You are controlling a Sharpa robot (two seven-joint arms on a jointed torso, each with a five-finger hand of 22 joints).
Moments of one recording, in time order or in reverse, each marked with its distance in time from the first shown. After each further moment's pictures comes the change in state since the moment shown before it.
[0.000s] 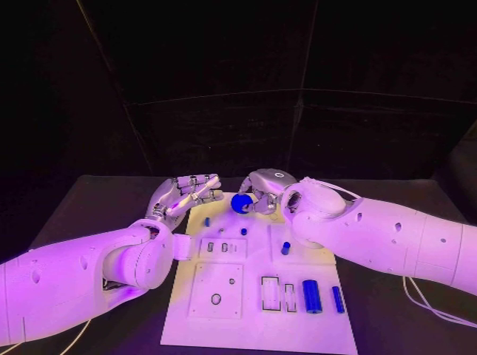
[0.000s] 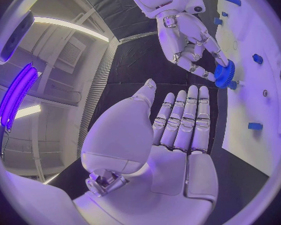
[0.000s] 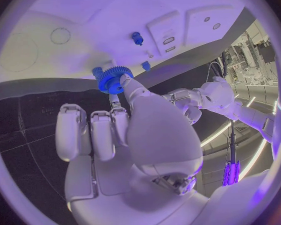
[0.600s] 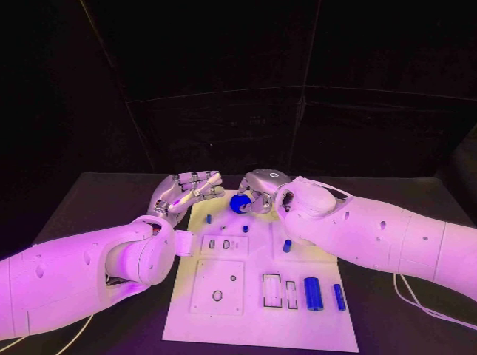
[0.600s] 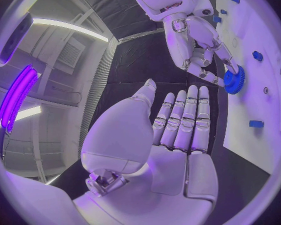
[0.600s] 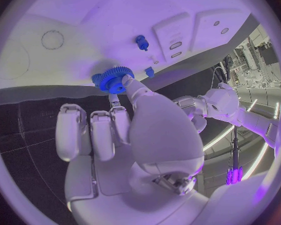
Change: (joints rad) left arm 0.000 -0.001 0.000 0.000 0.000 -0.013 0.004; left_hand 0.000 0.000 0.000 0.000 0.000 0.000 0.000 0.000 0.000 0.000 0.000 0.000 0.000 0.004 -0.004 0.000 0.000 0.000 0.000 0.000 0.000 0.000; right arm -0.010 0.069 -0.004 -0.091 -0.019 0.031 -0.003; right_hand -0.042 -0.021 0.026 -0.002 -0.012 0.024 0.009 -0.040 0.000 -0.014 0.014 -0.032 0.000 0.000 0.000 0.000 0.000 0.000 0.000 0.000 0.000 0.000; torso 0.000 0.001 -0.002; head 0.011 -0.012
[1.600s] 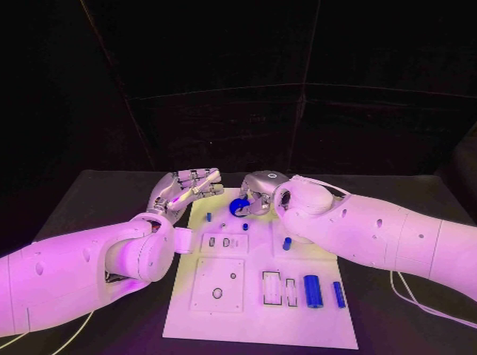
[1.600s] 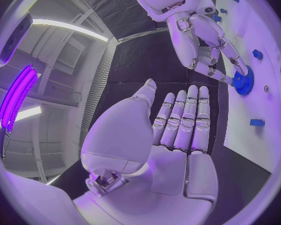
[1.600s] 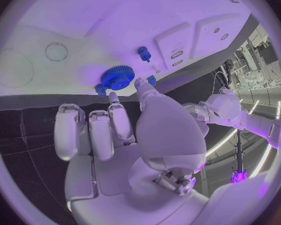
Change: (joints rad) left arm 0.001 -0.002 0.000 -0.002 0.000 -0.001 0.000; left_hand 0.000 0.000 0.000 -0.006 0.000 0.000 0.000 0.000 0.000 0.000 0.000 0.000 0.000 0.000 0.000 0.000 0.000 0.000 0.002 0.002 -0.004 -0.001; right arm -0.003 0.012 -0.001 -0.016 -0.007 0.068 -0.020; right_hand -0.184 -0.044 -0.147 0.120 0.021 -0.037 0.014 -0.078 0.000 -0.027 0.027 -0.049 0.000 0.000 0.029 -0.005 0.000 0.000 -0.008 0.029 0.000 0.000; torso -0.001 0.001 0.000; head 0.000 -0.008
